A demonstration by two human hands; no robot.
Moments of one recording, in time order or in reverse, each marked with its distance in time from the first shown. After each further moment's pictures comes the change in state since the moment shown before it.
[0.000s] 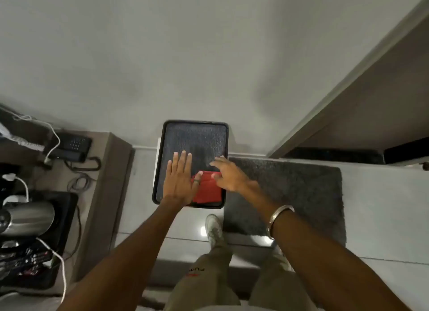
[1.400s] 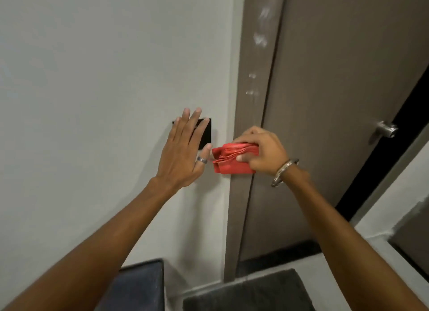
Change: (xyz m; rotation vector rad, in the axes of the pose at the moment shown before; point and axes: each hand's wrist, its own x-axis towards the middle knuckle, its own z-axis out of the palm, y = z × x) left_hand 0.077 0.354 -0.342 -0.009 1.005 0.924; right_hand -0.274 0.032 -0.432 -0.083 1.033 -0.306
